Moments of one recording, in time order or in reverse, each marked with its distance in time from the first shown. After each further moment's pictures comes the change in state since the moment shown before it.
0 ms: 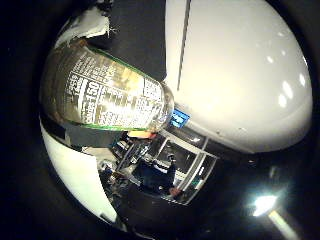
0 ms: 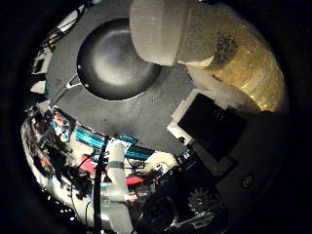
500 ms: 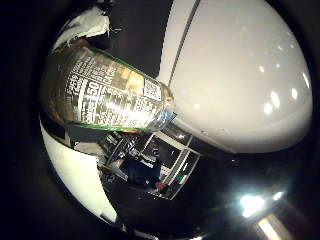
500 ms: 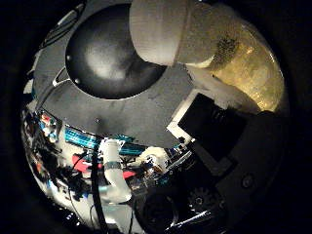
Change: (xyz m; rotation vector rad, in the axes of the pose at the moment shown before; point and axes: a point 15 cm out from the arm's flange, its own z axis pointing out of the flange) arm -0.041 -0.020 -0.015 -0.042 0.095 -0.047
